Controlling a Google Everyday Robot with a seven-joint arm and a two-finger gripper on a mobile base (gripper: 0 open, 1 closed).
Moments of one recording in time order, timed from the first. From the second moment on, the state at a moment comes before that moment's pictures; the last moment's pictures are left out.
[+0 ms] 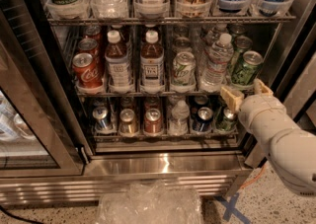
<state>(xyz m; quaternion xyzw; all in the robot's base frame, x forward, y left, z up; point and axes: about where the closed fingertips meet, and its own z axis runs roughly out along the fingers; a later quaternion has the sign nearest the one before) 0.571 -0.239 0.830 -0.07 0.77 -0.02 0.64</state>
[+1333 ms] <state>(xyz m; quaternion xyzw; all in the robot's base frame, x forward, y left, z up) 0.593 -0.265 0.840 -0.01 0.74 -0.07 0.66</state>
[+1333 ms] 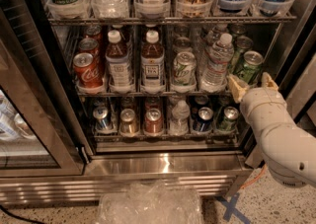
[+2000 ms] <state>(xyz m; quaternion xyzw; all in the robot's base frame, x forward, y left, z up) 0.607 -0.274 0.836 0.01 0.74 -0.06 0.67</state>
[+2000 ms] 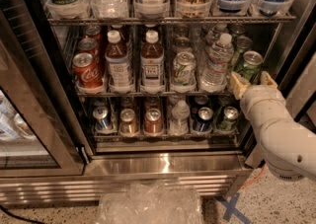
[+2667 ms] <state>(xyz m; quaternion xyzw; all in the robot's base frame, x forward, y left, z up) 0.624 -0.281 0.835 0.03 0.74 -0.05 0.67</state>
